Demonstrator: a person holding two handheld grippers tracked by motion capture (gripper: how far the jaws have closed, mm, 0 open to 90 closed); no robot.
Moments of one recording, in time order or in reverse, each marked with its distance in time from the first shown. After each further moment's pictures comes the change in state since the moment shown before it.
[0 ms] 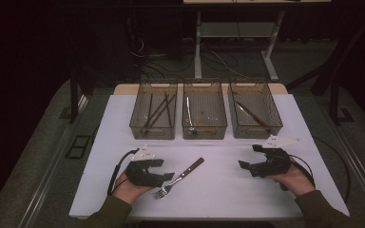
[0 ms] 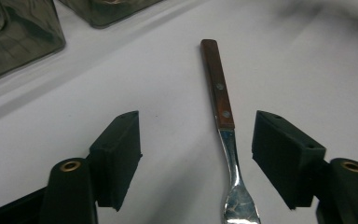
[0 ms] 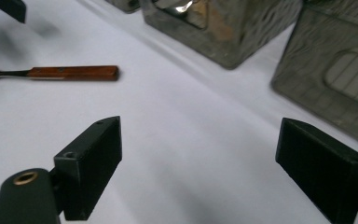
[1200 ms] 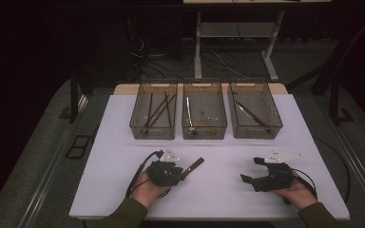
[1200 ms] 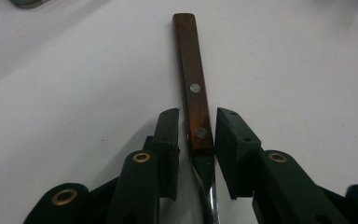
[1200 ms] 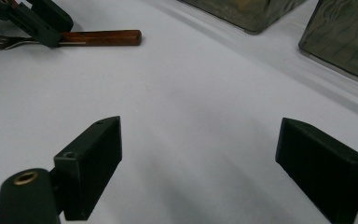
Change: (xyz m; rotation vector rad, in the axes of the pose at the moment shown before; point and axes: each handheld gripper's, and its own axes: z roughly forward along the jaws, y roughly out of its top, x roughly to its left) left arm -0.024 0.016 0.049 0.166 0.020 0.090; right arm 0.014 -0.032 -0.007 0.014 0.031 -0.003
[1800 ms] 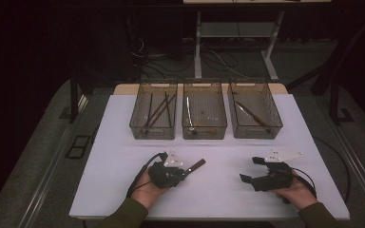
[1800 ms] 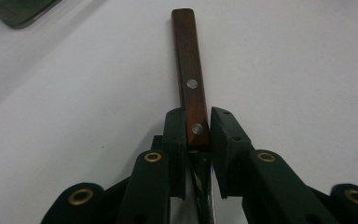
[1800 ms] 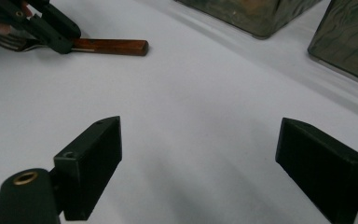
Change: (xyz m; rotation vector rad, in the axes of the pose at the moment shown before) left arm -0.006 0.001 0.001 0.021 0.019 0.097; right arm 0.000 0.002 0.000 -0.010 0.032 0.006
